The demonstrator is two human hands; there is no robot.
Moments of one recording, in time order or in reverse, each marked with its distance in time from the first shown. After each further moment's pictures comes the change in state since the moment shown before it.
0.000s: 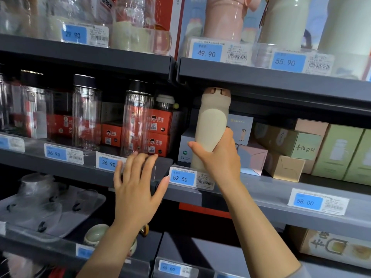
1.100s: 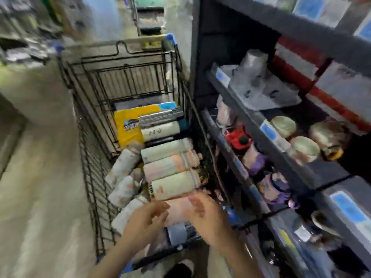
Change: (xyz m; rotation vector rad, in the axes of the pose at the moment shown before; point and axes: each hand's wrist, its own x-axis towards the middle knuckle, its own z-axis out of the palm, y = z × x) left_hand -0.405 -0.012 -0.204 0.036 -0.382 -1.235; right_hand -0.376 0.067 0.148 0.312 -1.649 -0.296
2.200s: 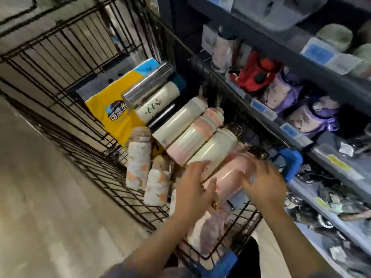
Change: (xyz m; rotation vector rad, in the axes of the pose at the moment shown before) left_hand 0.091 -0.062 -0.027 -0.089 -0.192 0.312; right_hand 0.061 0.040 0.096 -0.632 0.770 0.347
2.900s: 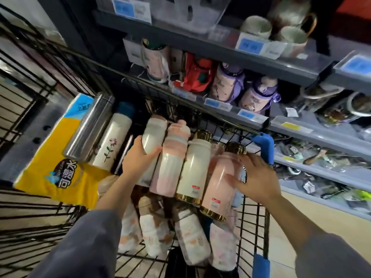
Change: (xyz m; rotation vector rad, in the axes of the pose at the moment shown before) left_hand 0.216 -0.107 -0.030 0.238 -0.323 -0.143; right_hand 0.006 -0.010 -0.006 -0.086 -0.231 0.291
